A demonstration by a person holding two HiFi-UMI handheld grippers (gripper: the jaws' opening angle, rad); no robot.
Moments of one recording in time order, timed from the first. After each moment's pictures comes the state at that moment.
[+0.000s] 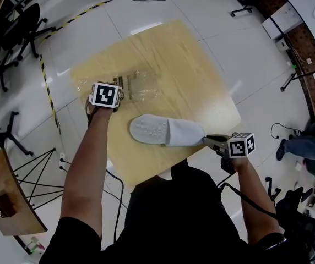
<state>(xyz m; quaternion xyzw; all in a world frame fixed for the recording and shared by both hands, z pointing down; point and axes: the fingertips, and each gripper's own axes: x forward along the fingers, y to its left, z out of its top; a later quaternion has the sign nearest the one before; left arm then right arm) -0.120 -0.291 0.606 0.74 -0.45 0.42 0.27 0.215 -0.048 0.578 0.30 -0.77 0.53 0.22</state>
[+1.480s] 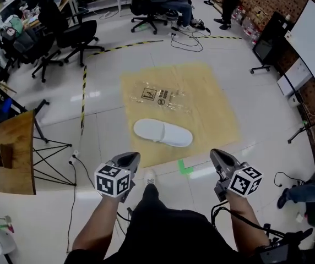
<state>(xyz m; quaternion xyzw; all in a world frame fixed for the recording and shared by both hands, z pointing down) -0.104 0.093 0.432 0.81 -0.47 0.15 0.30 0.149 0.054 0.370 0.37 -0.88 0.30 0.06</state>
